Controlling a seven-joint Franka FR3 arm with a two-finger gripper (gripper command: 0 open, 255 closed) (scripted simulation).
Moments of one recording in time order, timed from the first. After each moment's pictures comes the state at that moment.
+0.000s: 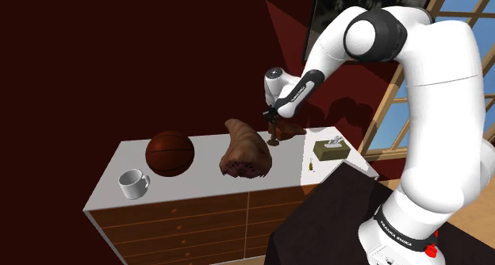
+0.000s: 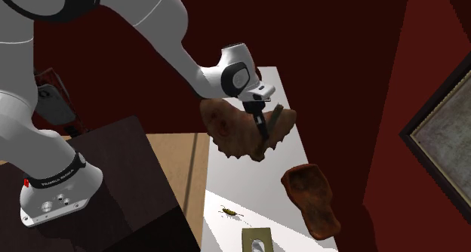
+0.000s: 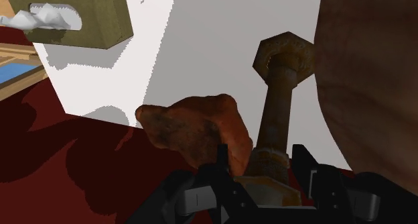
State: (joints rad) arm -0.18 0.54 -0.09 -1.99 -0.73 2.69 0.90
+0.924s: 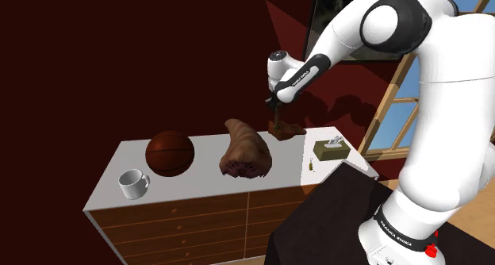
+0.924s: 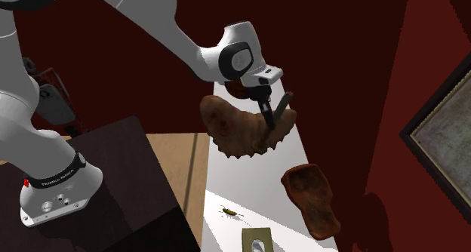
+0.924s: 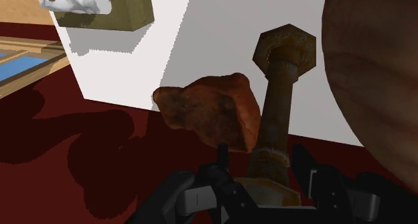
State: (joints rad) arm -0.23 0.43 -0.05 -1.98 -0.64 2.59 0.77
